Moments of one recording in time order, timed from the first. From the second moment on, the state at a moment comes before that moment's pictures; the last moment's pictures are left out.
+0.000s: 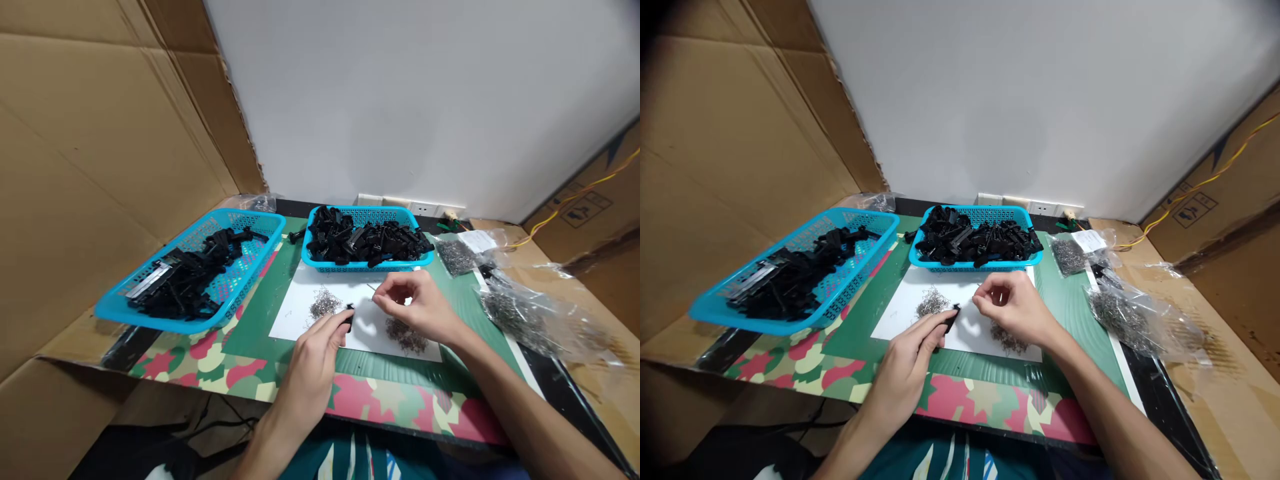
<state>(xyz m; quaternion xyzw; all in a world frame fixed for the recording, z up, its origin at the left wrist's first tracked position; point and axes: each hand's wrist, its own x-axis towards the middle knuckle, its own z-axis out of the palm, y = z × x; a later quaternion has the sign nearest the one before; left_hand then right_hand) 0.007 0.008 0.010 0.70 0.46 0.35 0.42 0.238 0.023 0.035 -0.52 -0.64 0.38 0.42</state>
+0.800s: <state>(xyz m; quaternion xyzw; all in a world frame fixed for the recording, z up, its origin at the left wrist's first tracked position) 0.007 0.004 0.011 0.78 0.44 0.23 0.38 0.232 0.023 0.026 -0.58 -0.71 0.32 0.25</state>
